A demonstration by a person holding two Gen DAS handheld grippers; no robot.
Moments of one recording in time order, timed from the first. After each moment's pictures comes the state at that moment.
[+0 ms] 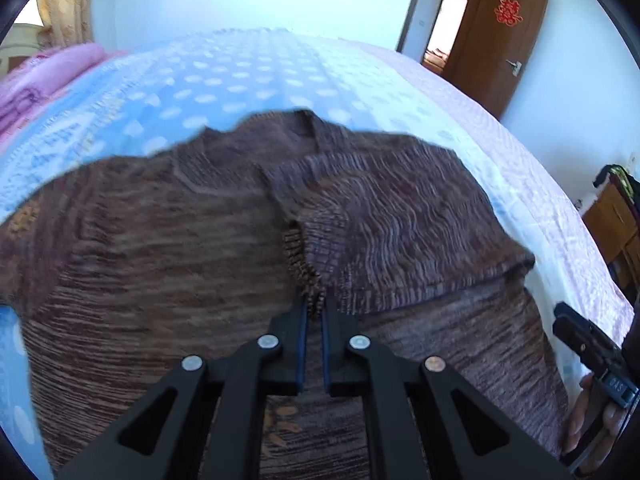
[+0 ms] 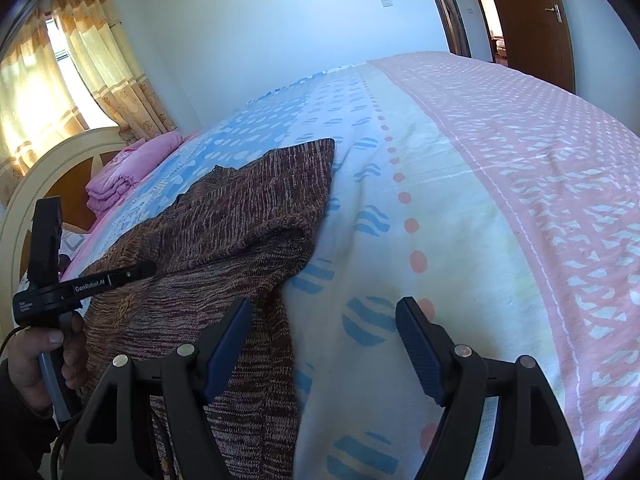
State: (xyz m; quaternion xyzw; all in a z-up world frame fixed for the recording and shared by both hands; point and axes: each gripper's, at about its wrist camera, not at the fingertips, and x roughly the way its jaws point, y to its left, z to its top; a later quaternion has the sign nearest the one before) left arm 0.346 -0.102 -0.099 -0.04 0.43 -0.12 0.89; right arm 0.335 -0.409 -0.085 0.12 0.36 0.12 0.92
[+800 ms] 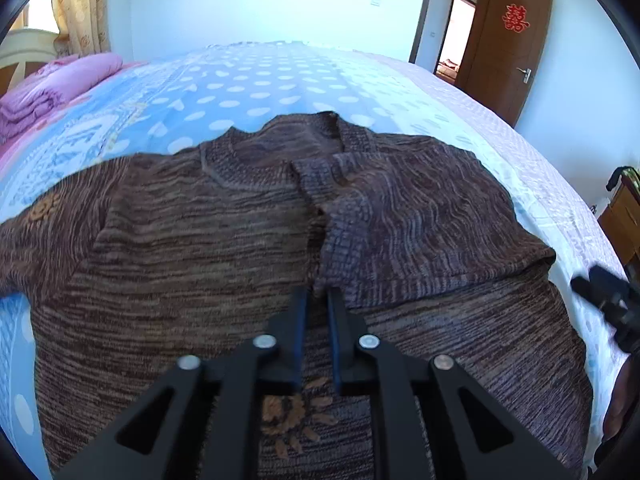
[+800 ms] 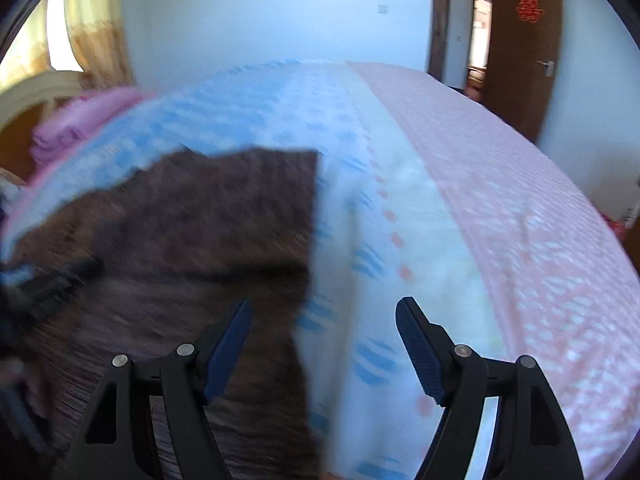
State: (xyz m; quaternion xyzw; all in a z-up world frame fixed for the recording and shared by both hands) left arm 0.337 -0.091 -0.116 -0.03 0.42 -0.09 0.90; right arm 0.361 -0.352 -0.048 0.00 0.38 0.05 0.93
